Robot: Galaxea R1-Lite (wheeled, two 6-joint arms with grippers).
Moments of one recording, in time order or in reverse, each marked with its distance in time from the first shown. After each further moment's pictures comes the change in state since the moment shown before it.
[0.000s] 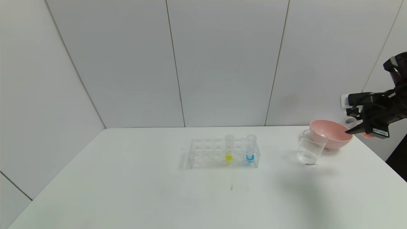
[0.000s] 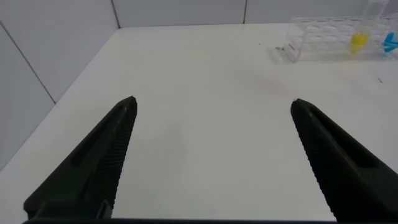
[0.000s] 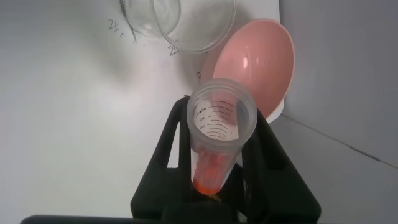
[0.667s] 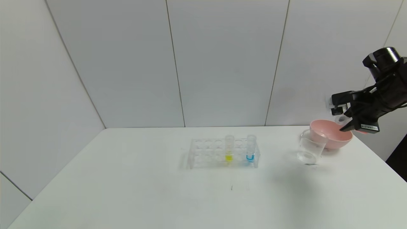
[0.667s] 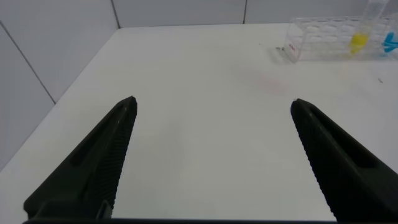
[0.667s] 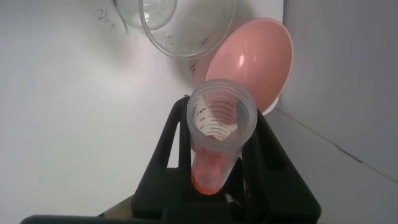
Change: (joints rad) left arm 0.000 0.000 0.000 0.000 0.000 0.000; right arm 0.083 0.103 -0.205 0.144 -0.155 0.002
